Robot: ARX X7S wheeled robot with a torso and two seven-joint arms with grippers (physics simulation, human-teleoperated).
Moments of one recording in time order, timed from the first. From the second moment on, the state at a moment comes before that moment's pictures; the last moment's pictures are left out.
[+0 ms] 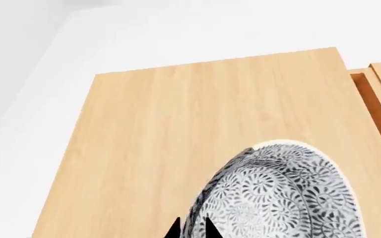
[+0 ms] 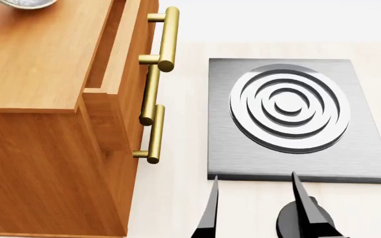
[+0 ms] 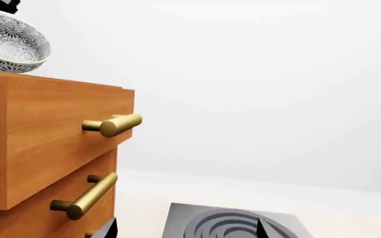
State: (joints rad) left arm -2.07 -0.02 0.27 -1.30 -0.03 -1.21 0.06; right arm 0.03 0.41 -0.38 -0.57 0.15 0.10 0.46
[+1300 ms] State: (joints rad) left arm -2.34 0.00 1.34 -0.98 -1.08 -0.92 -0.05; right arm 0.00 0.45 -0.35 -0.70 0.16 0.11 0.50
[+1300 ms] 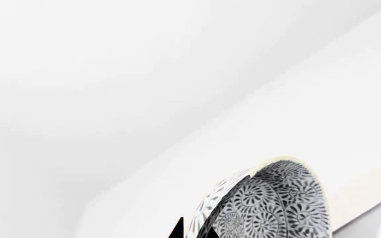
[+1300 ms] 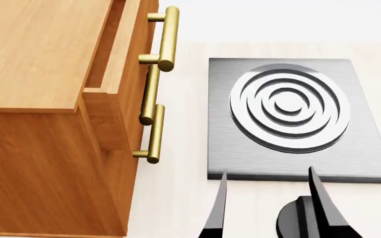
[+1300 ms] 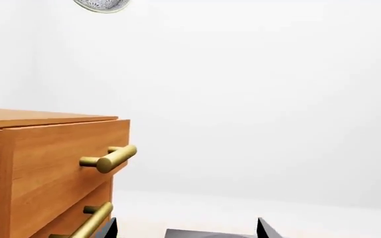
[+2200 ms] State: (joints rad) left arm -2.35 0.00 1.30 -0.63 -1.17 -1.00 -0.14; right arm -0.03 0.48 -0.31 -0.86 0.16 0.15 0.55
